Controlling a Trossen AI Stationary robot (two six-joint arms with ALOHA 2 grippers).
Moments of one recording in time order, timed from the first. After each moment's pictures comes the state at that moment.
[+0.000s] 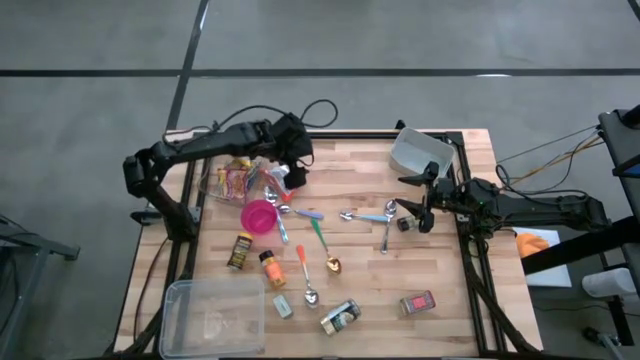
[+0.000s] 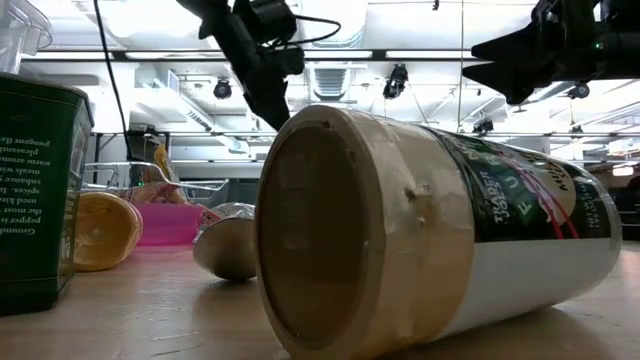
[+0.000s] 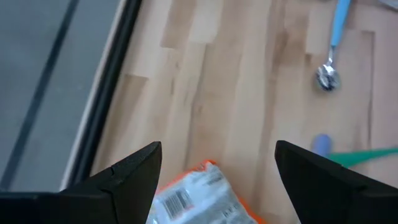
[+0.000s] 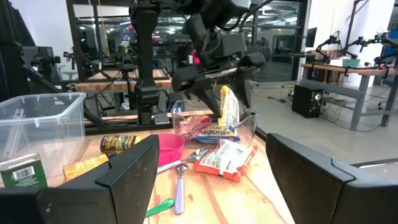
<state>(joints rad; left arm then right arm) 0.42 1.65 1.38 -0.70 0.00 0.27 -0.10 0.44 0.15 0.37 0.11 0.03</state>
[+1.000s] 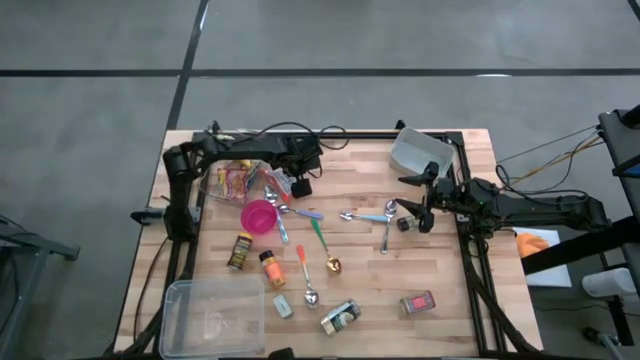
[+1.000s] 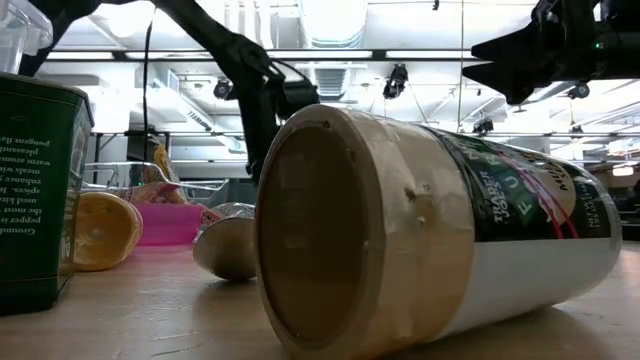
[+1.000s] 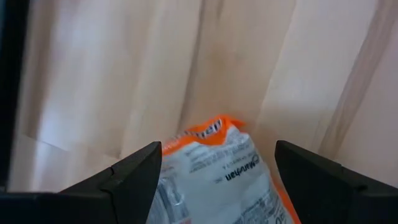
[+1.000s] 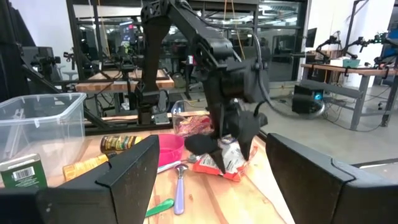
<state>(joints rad) 0.44 1.97 1.36 -0.71 -0.13 0.19 -0.10 0.44 0.15 0.37 0.11 0.03</state>
